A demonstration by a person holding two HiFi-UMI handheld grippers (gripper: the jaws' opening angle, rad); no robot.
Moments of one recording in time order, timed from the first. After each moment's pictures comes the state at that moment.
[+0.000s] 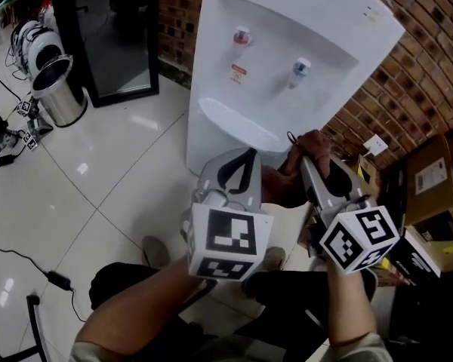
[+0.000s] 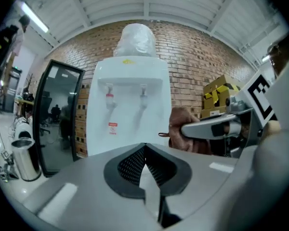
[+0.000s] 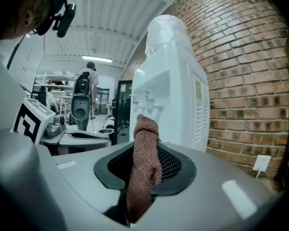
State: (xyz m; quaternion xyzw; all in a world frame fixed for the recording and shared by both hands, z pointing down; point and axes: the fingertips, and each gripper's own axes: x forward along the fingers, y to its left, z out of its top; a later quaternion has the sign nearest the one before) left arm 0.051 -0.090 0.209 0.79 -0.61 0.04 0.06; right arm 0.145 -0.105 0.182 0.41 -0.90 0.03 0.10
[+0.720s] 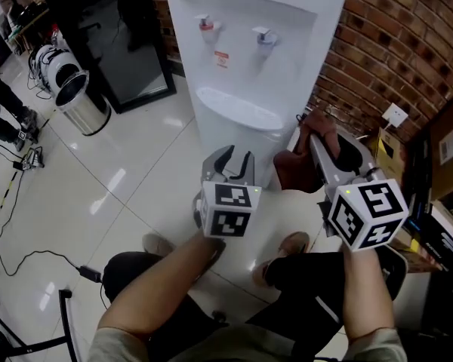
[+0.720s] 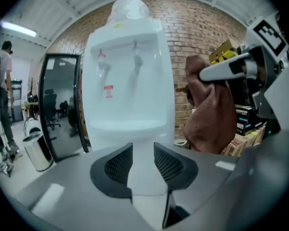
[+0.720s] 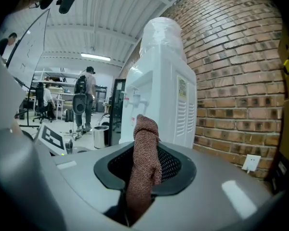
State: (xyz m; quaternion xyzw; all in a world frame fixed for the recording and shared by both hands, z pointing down) left arm 0.067 -0.104 0.321 0.75 -0.63 0.17 0.10; right arm 0.194 -0.110 0.200 0.43 -0.90 0.03 0.11
